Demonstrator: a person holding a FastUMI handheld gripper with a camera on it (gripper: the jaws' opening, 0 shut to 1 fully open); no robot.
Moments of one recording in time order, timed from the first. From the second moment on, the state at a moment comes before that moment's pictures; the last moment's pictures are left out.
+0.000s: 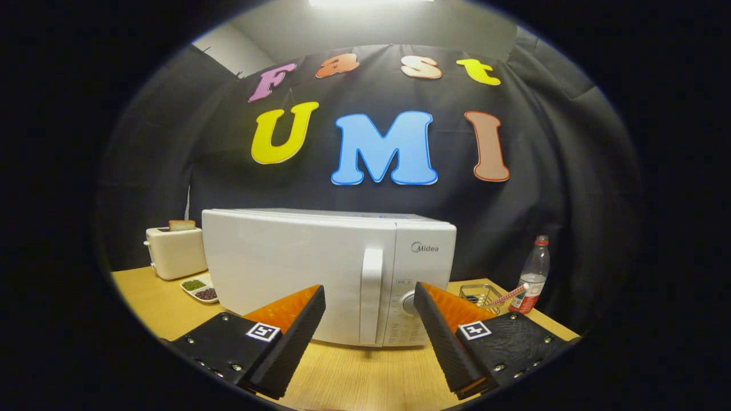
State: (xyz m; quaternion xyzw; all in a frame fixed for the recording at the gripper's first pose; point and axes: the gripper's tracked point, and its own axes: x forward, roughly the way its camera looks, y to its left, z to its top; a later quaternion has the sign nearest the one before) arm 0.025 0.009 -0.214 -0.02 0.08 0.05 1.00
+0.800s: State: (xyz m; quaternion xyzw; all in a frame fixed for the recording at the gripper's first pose) arm 0.082 0.020 -0.249 -0.03 0.10 0.01 0.99
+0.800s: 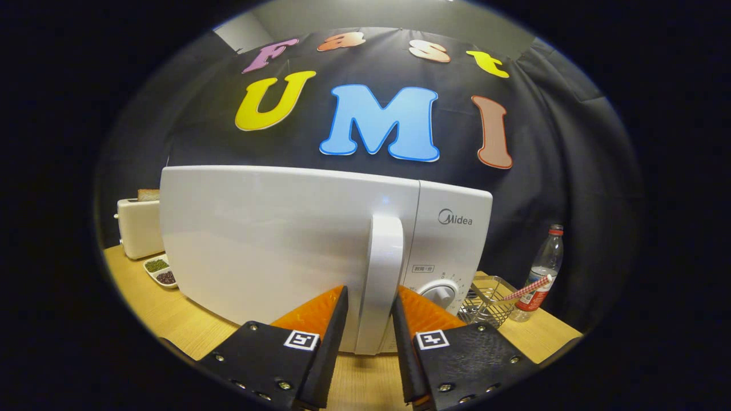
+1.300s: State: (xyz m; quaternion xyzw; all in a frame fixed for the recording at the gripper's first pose) arm 0.076 0.017 -0.250 0.00 0.11 -0.01 0.99
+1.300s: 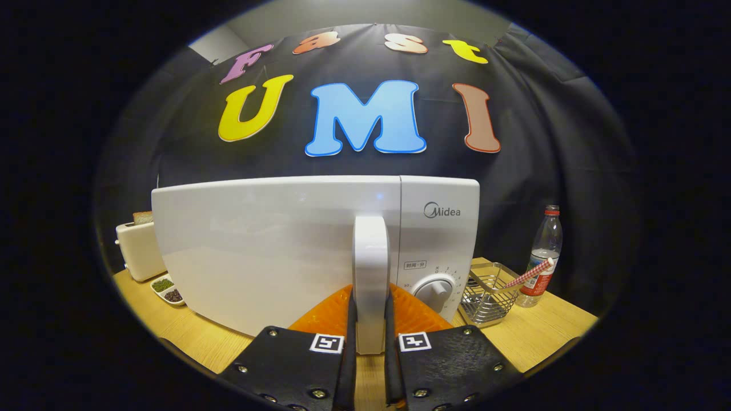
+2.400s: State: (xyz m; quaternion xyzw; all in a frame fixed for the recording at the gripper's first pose) arm -0.104 0.106 -0.227 0.06 0.15 0.17 0.97
